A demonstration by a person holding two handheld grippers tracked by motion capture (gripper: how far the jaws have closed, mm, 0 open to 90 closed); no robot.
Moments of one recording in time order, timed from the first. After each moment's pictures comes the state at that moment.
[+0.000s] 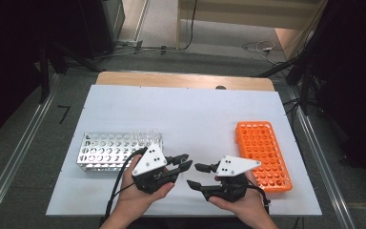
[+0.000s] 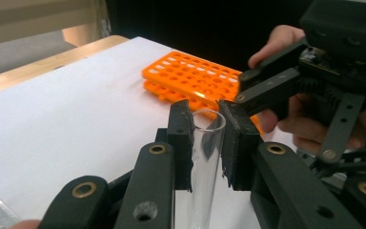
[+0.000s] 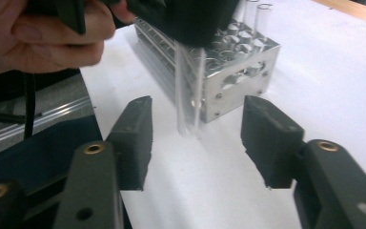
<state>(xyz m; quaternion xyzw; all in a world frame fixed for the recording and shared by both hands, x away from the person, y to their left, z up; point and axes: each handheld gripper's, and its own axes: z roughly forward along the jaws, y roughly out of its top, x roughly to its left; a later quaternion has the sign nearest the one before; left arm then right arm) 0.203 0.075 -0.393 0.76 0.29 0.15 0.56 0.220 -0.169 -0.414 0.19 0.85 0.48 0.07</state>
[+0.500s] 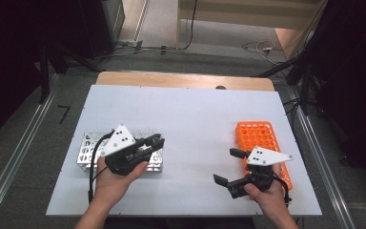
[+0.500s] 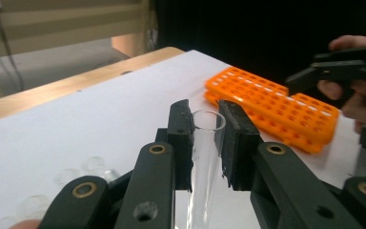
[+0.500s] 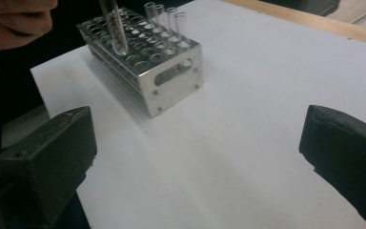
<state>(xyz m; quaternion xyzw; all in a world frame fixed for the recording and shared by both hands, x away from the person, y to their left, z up) 0.224 0.138 -0.381 0.72 0.35 0.21 0.56 0.240 -0.232 -0.412 0.26 0.82 0.50 0.10</state>
